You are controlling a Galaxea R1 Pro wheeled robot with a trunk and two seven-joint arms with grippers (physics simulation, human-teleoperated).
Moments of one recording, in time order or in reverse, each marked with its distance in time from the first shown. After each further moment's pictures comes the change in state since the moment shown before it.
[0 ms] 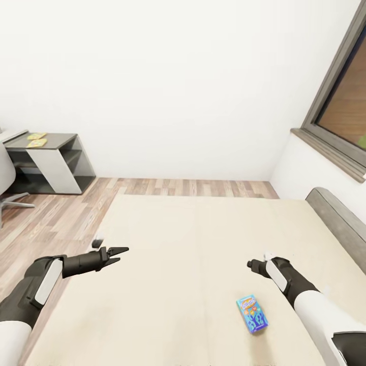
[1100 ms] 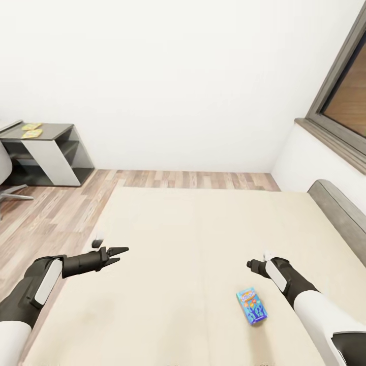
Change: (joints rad) left arm 0.000 0.001 0.000 0.001 -0.002 -0.001 0.000; right arm 0.000 0.003 0.000 0.001 0.000 -0.002 0.000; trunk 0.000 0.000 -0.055
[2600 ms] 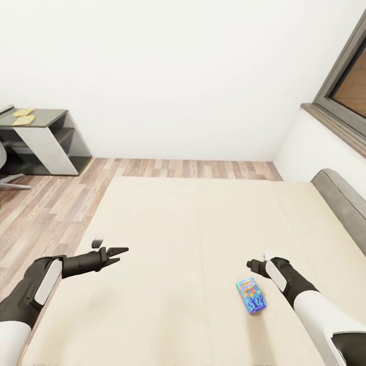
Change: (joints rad) left arm 0.001 0.001 0.000 0.000 0.000 0.000 -0.002; right arm 0.000 0.000 -0.001 0.000 0.000 0.000 0.000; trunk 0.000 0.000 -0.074
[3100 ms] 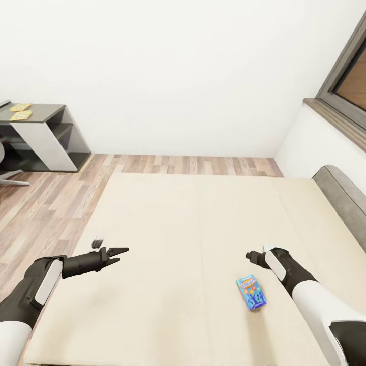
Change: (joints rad) left arm 0.000 -0.001 -0.001 0.000 0.001 0.000 0.000; right arm -0.056 -0.001 -0.005 -0.002 -0.008 0.038 0.000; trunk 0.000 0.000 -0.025
